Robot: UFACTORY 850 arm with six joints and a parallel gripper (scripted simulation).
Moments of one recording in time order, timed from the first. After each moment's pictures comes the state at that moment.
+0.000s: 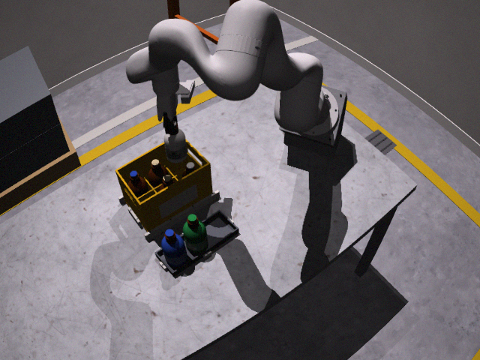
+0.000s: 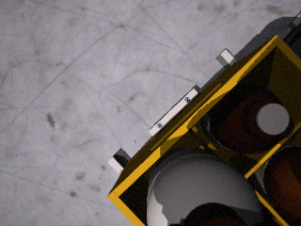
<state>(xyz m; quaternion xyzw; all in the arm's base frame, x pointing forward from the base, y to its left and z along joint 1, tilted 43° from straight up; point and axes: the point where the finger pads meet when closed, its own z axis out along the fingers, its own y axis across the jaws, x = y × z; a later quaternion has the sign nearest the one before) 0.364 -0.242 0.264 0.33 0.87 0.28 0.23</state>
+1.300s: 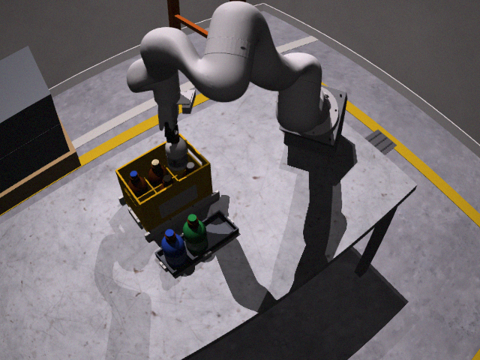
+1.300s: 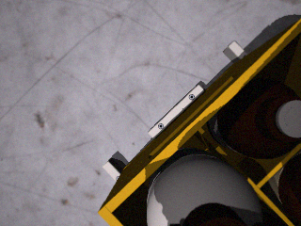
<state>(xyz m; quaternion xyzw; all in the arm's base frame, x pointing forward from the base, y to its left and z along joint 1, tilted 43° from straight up) 0.388 -0.229 0.235 0.33 0.87 0.28 0.23</state>
